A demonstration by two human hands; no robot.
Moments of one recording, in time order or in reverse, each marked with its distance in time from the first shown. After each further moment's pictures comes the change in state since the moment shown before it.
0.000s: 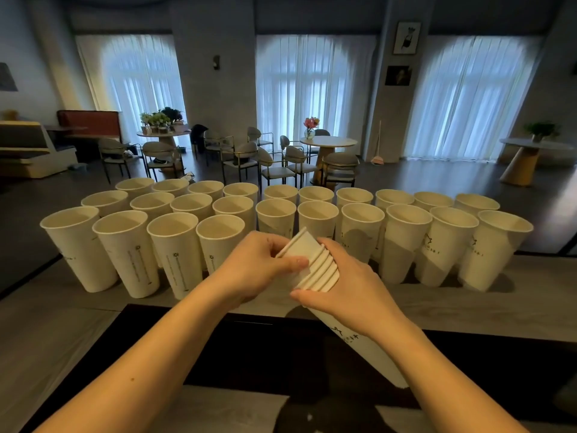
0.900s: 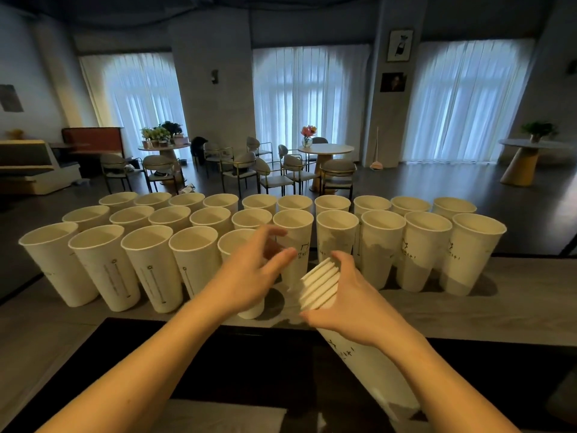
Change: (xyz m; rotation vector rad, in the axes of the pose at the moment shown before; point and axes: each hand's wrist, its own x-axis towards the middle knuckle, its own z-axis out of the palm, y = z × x) left_hand 0.013 0.011 0.039 0.356 0.141 0.163; right_hand -0.013 0.048 -0.031 0.016 -0.097 0.130
